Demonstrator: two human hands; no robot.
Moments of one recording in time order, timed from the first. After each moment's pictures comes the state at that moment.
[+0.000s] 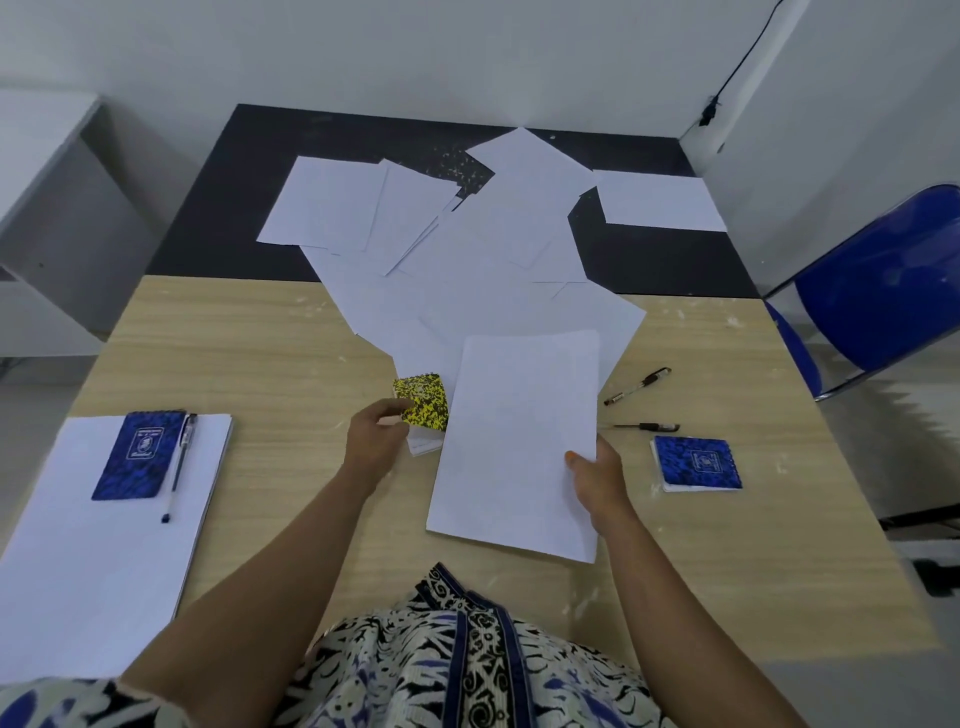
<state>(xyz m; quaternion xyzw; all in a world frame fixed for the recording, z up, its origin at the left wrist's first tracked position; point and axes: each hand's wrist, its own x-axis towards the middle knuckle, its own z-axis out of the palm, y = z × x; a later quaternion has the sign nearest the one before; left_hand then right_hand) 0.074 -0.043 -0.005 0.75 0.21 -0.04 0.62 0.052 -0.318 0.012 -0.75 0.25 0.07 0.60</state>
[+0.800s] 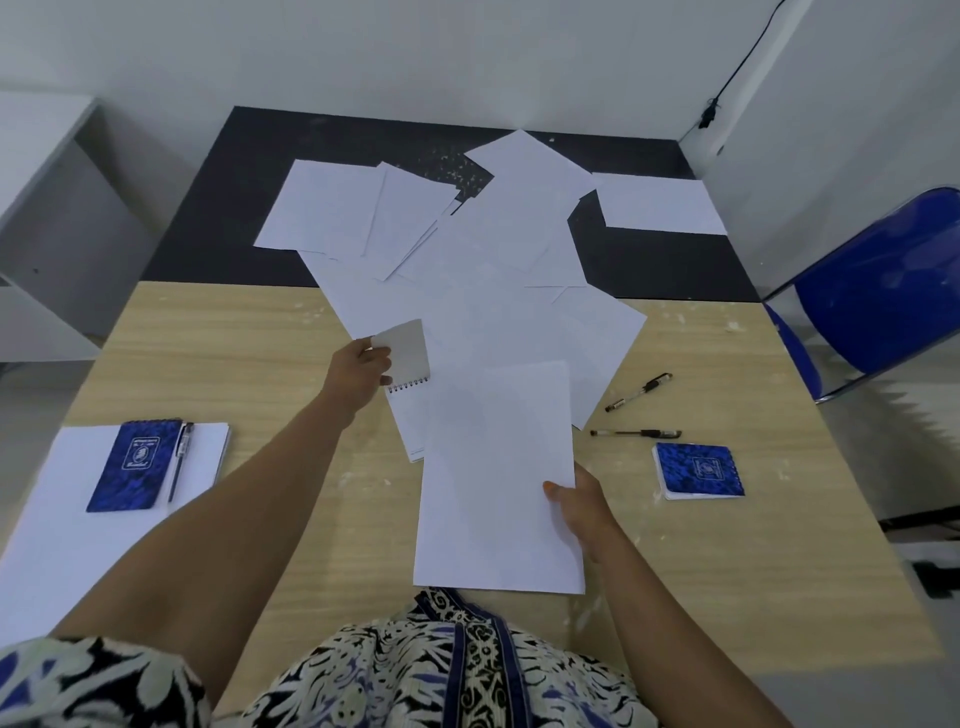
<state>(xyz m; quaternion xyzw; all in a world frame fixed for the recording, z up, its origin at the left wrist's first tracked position) 0.156 -0.014 0.033 0.74 0.23 -0.05 0.63 0.042 -0.314 -0.013 -0.73 0.25 0.18 0.61</state>
